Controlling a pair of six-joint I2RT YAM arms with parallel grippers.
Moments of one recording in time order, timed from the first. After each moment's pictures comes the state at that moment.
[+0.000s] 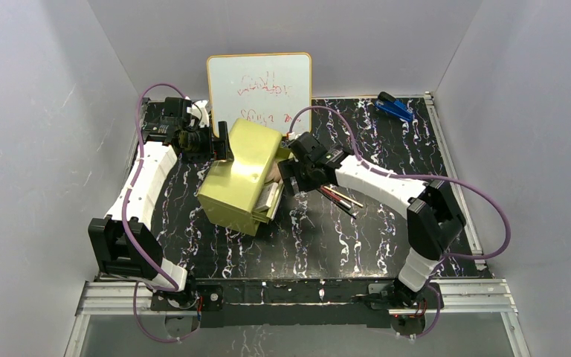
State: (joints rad) left arm -0.11 1.47 1.41 -0.89 0.25 -0.15; right arm 0.83 1.71 1.36 -0.67 0.10 0.39
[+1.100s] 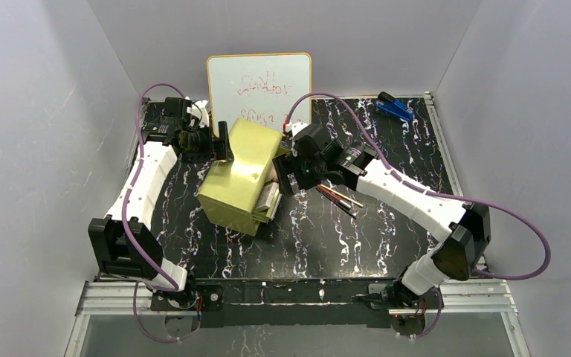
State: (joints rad) left arm -0.11 1.47 1.41 -0.89 0.25 -0.15; right arm 0.90 1.52 1.46 -0.77 0.02 0.34
